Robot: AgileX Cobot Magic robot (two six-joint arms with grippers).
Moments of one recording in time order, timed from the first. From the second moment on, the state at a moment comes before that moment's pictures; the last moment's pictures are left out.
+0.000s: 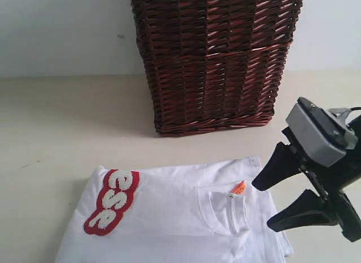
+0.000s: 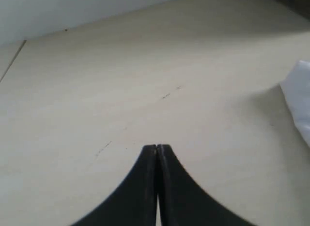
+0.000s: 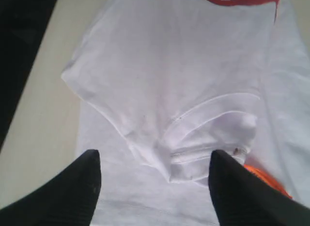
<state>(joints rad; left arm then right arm) 0.00 0.12 0.00 -0.01 0.36 0.24 0.06 1.60 -0.74 0.91 1.13 -2.09</state>
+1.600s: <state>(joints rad) 0.00 0.12 0.00 -0.01 0.36 0.24 0.42 1.82 -0.75 0.85 0.64 -2.10</state>
